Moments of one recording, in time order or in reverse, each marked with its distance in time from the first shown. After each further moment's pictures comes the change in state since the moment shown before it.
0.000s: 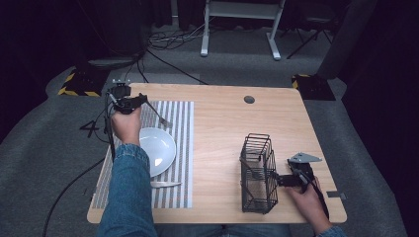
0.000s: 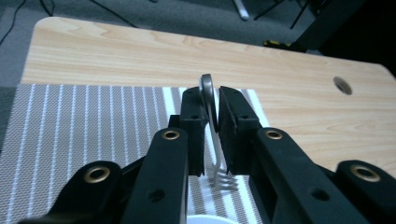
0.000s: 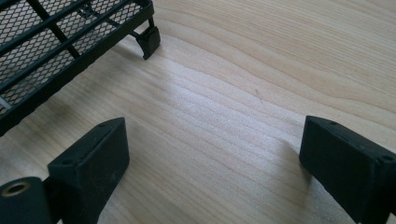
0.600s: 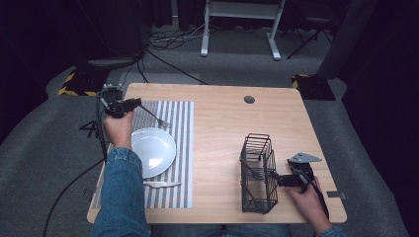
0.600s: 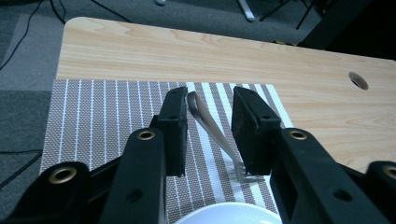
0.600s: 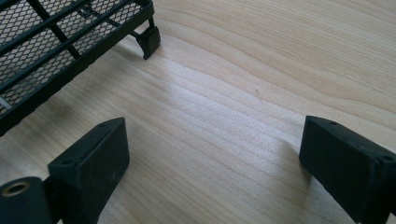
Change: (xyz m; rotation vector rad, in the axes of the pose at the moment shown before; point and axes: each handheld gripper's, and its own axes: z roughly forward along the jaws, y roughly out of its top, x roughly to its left) left arm 0.025 -0.010 -0.009 -0.025 -0.002 0.014; right arm 0.000 0.000 0.000 -0.001 0.000 -0.001
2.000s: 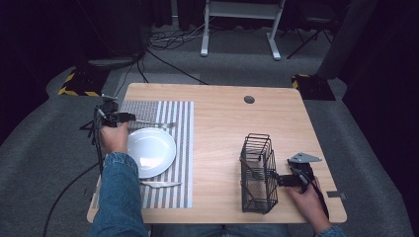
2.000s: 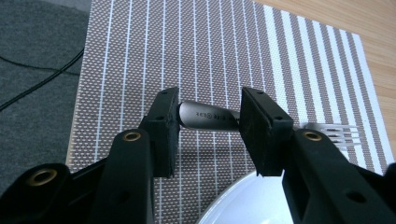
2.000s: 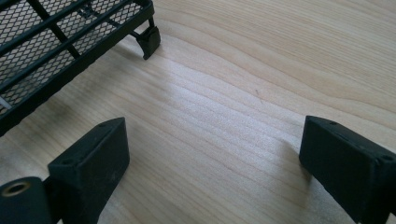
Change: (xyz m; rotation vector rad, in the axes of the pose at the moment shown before) left arm 0.046 -0.033 0.030 0.227 0.095 -0.198; right arm 0.000 0.000 0.000 0.001 0.000 0.001
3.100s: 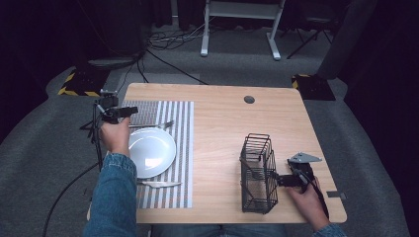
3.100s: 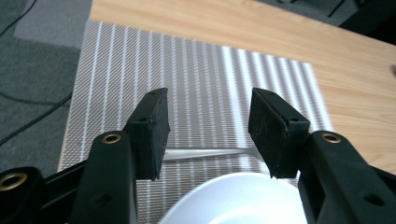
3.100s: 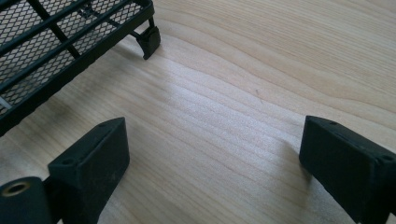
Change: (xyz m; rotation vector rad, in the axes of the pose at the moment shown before) left arm -0.034 0.004 -0.037 -0.138 -0.030 0.078; right arm 0.000 0.000 0.000 0.000 0.000 -0.001
